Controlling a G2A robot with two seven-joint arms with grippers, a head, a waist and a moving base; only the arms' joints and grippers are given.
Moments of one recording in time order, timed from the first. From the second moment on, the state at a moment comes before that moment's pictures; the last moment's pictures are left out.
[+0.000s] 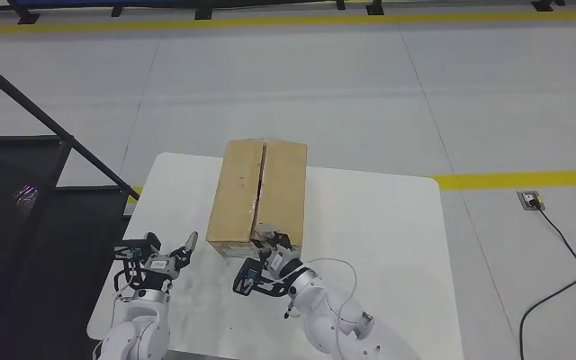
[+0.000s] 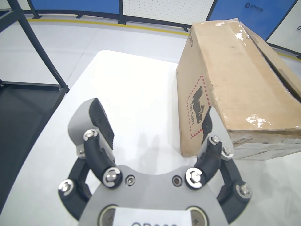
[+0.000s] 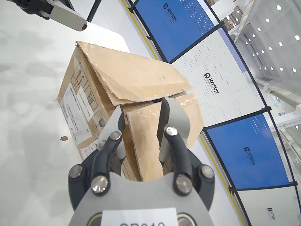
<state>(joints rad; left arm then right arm) 1.40 -1.20 -1.52 -1.62 1.08 0.02 0.09 -0.88 -1.39 0.68 -1.48 -2.06 0.04 0.16</state>
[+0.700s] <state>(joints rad) 1.40 -1.21 -1.55 -1.62 1.08 0.01 0.08 -0.96 -1.40 0.76 -1.51 -2.10 0.02 0.06</state>
